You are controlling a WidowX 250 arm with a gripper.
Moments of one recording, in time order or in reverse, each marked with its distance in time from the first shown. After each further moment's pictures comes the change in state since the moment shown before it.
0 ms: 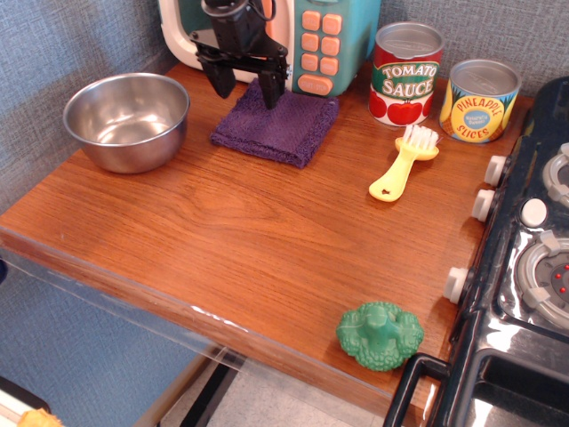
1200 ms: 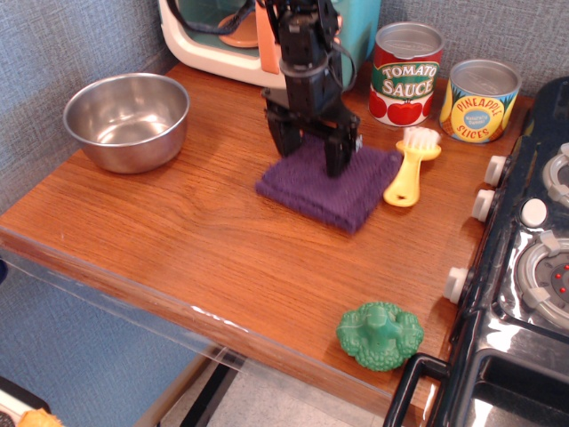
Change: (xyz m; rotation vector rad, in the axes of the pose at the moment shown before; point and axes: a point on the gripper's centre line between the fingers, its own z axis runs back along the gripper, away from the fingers) arm -0.063 -0.102 -0.013 -0.060 0.196 -0.185
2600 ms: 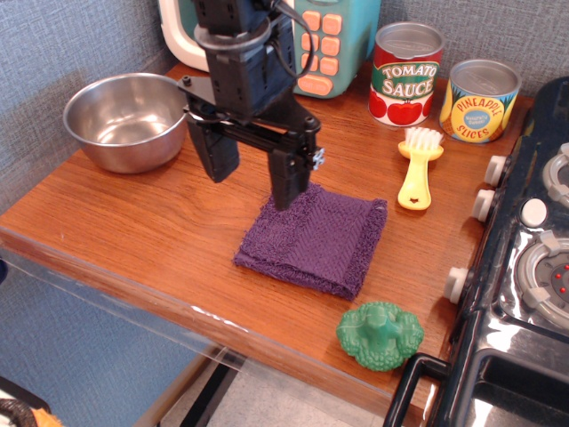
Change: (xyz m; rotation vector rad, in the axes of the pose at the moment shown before) arm -0.108 -0.045 0.111 0.002 -0.007 0.032
